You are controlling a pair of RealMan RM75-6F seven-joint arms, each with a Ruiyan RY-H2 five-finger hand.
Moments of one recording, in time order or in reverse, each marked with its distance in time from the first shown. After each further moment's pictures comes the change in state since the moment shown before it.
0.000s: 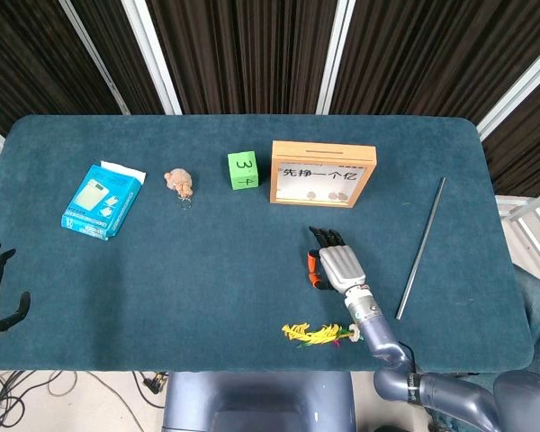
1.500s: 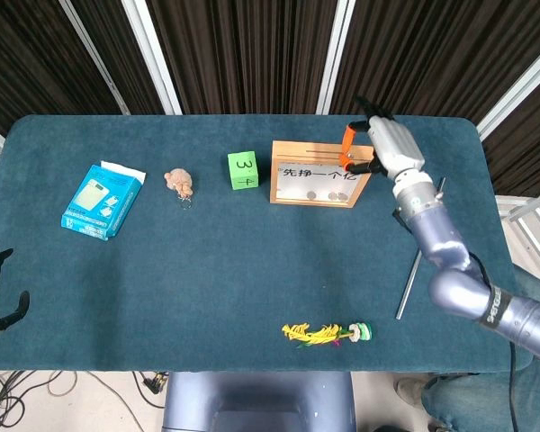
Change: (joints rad) left arm -0.002 0.009 -0.015 -0.017 -0.038 -0.021 -0.035; right arm 0.329 0.642 0.312 -0.249 0.607 -0.275 0.037
